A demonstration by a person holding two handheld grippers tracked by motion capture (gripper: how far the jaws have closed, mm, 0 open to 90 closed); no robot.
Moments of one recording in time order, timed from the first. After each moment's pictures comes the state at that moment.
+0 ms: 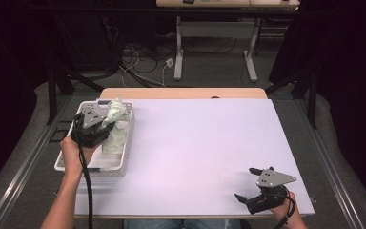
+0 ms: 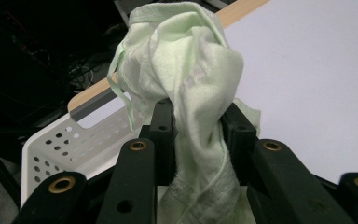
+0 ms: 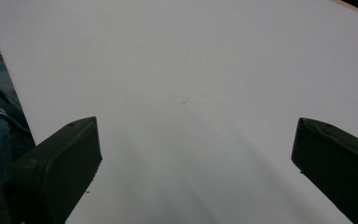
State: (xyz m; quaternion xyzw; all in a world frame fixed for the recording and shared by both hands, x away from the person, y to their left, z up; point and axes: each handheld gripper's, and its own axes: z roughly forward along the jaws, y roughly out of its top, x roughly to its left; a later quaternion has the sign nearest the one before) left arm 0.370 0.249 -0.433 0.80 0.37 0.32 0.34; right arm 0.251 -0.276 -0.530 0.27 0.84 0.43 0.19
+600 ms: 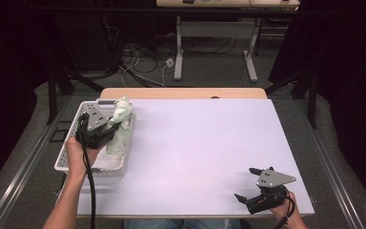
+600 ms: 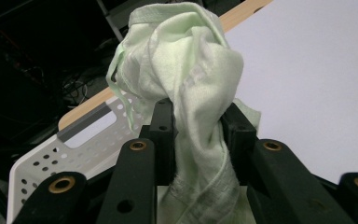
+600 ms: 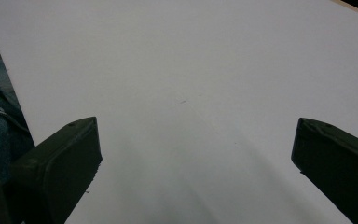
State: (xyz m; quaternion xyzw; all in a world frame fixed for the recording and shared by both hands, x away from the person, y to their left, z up) left arm 0.360 0.230 -0.424 0.80 0.35 0.33 0.36; right arm 0.251 -0.276 -0.530 0.27 0.84 0.43 0.20
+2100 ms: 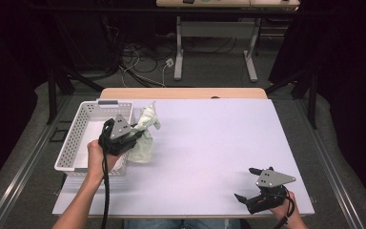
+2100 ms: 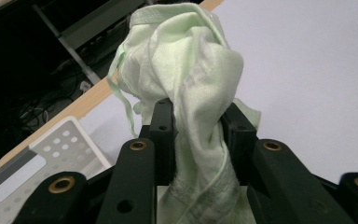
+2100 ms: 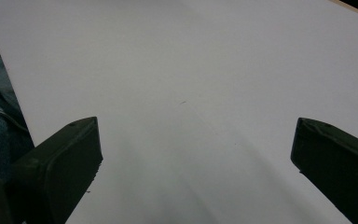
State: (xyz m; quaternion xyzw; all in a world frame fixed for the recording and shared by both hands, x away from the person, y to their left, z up) left arm 0.351 0.176 -0.434 0.84 0.27 0.29 0.38; right arm 0.252 -0.276 -0.530 0.26 0.84 0.43 0.20
